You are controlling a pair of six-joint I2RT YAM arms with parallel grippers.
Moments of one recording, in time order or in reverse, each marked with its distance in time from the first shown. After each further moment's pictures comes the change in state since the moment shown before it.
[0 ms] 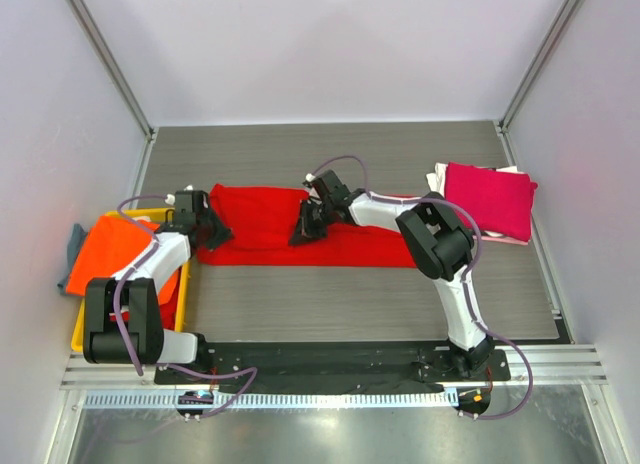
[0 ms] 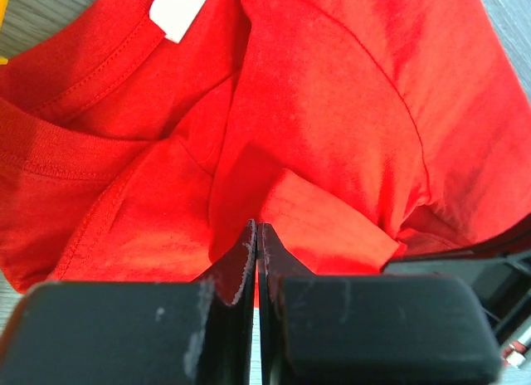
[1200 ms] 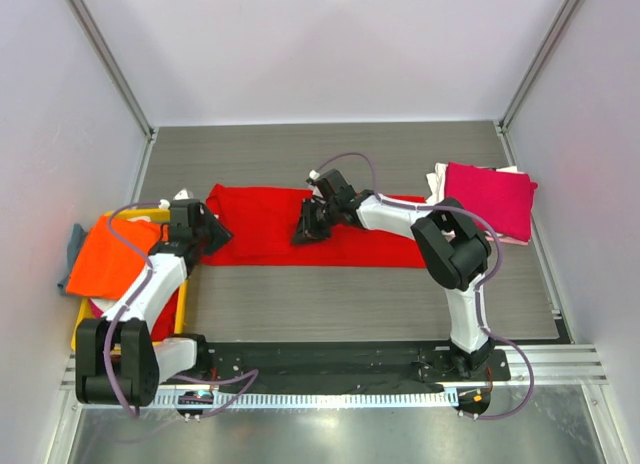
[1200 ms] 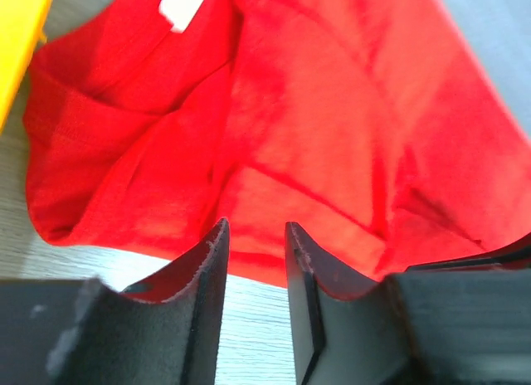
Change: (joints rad) left arm -0.024 -0.192 -0.105 0.013 -0.057 0.002; right arm 0.017 -0.138 -0.105 0.005 0.054 -0.003
